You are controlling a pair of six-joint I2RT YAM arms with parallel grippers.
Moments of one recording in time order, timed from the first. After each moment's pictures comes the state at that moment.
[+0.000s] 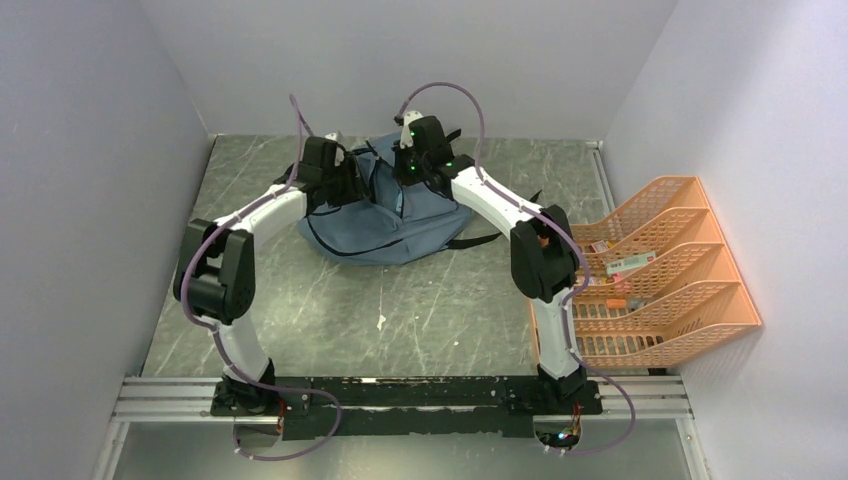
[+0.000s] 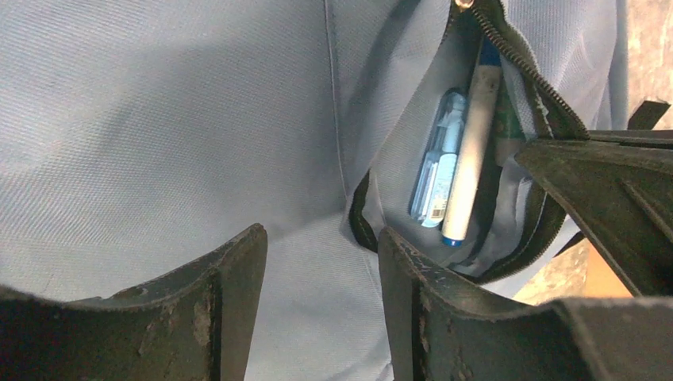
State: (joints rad) left arm -0.32 1.79 1.29 -0.19 0.09 -0.53; right arm 0.58 2.12 1.81 -0.25 -0.10 0.17
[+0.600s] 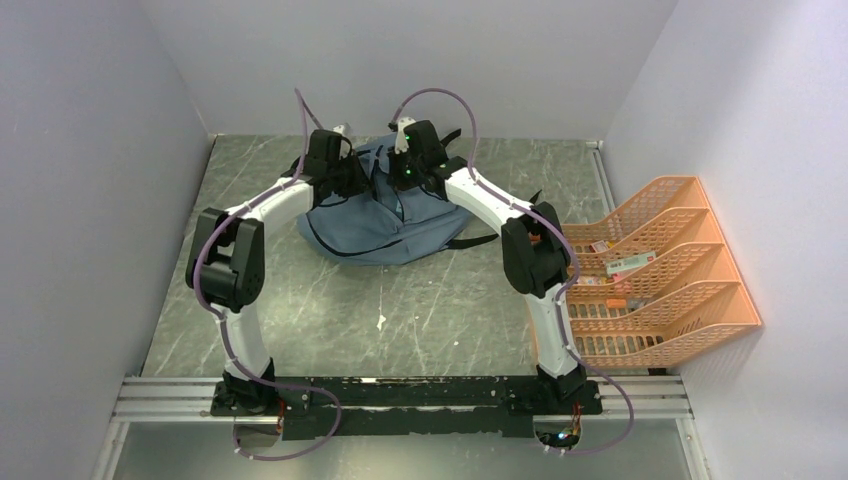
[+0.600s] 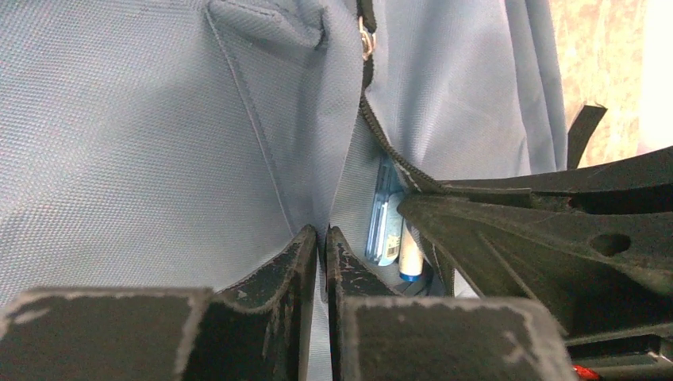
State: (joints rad) left arm -0.32 1.91 1.38 -0.12 0.18 -0.54; right arm 0.58 2.20 1.85 -0.26 -0.15 0.17
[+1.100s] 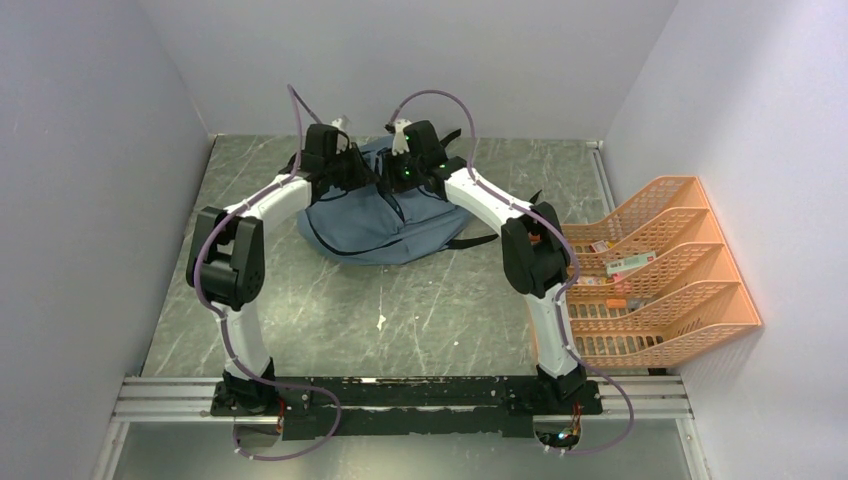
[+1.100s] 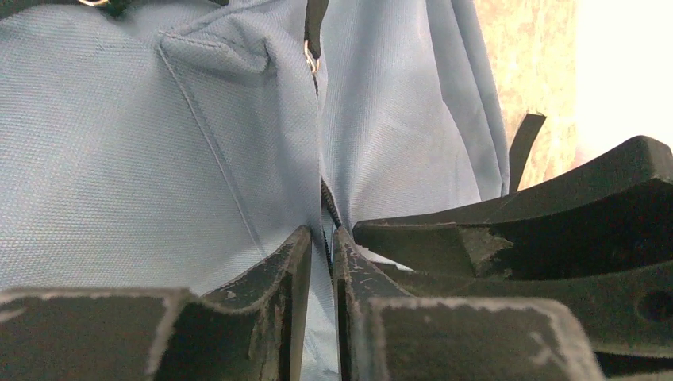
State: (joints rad) left arm -0.30 1.92 1.41 -0.08 0.27 -0.59; right arm 0.58 2.20 1.85 -0.25 -0.25 0.19
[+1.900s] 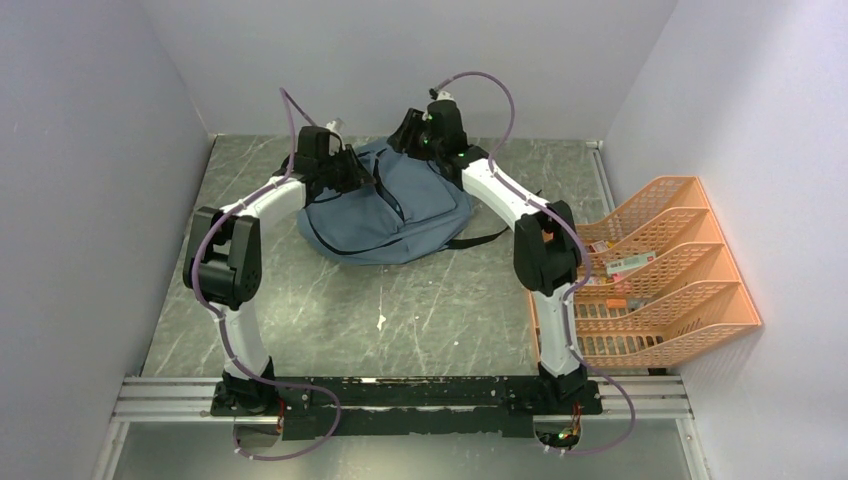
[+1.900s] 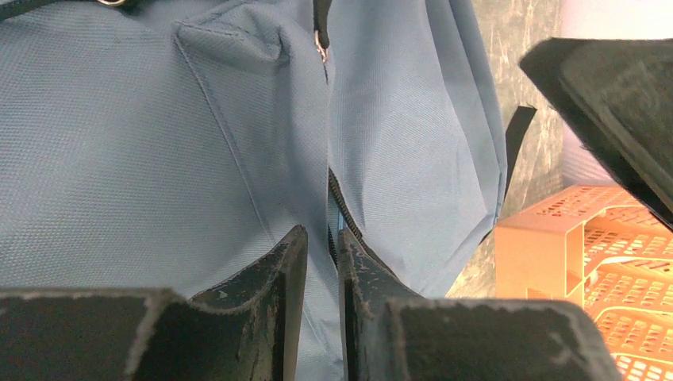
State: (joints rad) left arm -0.26 1.92 1.37 -0.05 0.34 -0.59; right arm 0.50 2.16 1.87 -0.06 -0.10 0.56
